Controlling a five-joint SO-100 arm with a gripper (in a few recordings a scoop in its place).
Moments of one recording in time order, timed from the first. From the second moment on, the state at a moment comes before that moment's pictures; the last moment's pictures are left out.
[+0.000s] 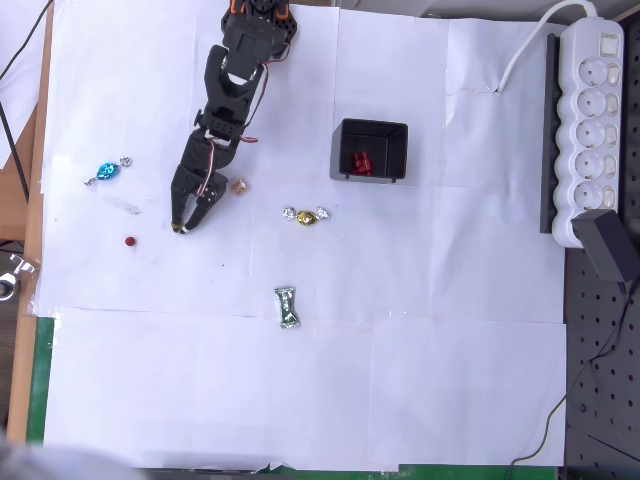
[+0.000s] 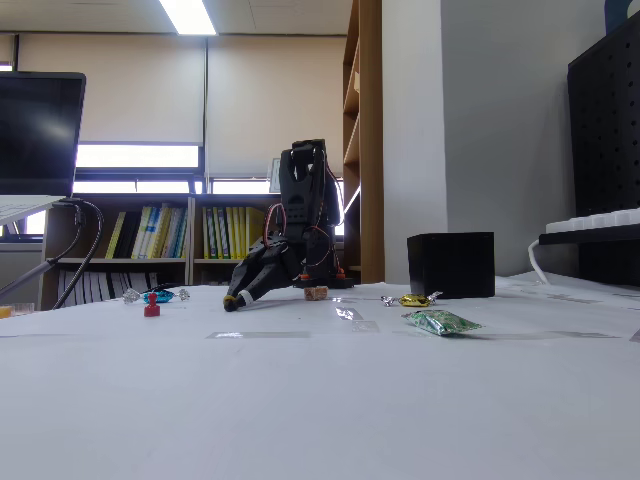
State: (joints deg) arm 19.2 123.1 50.4 -48.9 -78.3
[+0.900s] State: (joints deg) arm 18.0 133.9 54.6 -62.8 -84.9
